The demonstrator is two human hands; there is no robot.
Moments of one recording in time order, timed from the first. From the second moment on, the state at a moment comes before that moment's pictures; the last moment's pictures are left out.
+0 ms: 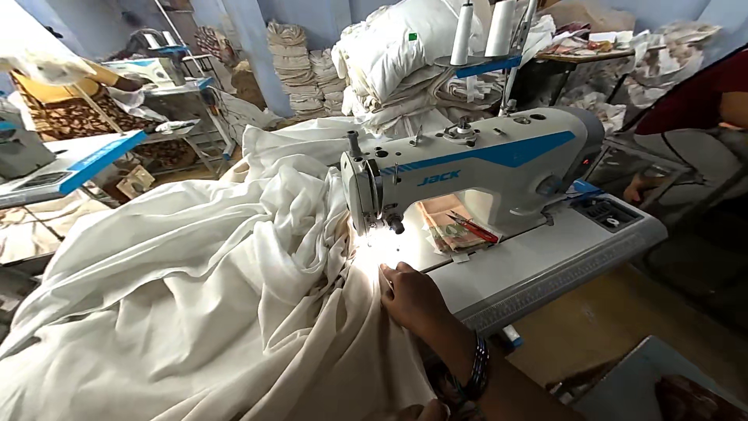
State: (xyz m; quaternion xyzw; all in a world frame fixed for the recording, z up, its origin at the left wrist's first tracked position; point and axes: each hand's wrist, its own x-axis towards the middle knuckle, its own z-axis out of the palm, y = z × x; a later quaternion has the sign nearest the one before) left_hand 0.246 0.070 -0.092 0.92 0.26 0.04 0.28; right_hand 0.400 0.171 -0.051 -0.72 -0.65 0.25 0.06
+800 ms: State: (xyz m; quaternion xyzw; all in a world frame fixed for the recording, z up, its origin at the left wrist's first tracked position) left_hand 0.244 0.149 -0.117 0.91 0.32 0.24 -0.09; right_hand 0.402 0.172 -0.049 -0.70 -0.65 0.27 0.07
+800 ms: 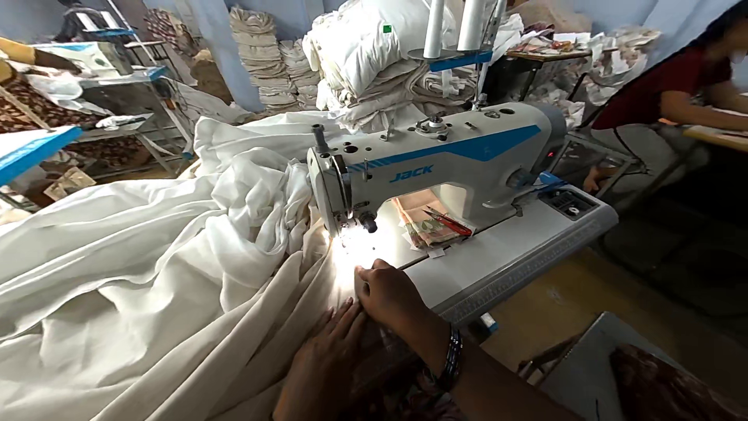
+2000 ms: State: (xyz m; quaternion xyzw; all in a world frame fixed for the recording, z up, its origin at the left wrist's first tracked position) left_hand 0.207 0.233 -0.115 0.90 0.33 0.27 0.01; right_hand 0.452 0.225 -0.089 -0.54 -0.77 0.24 0.25
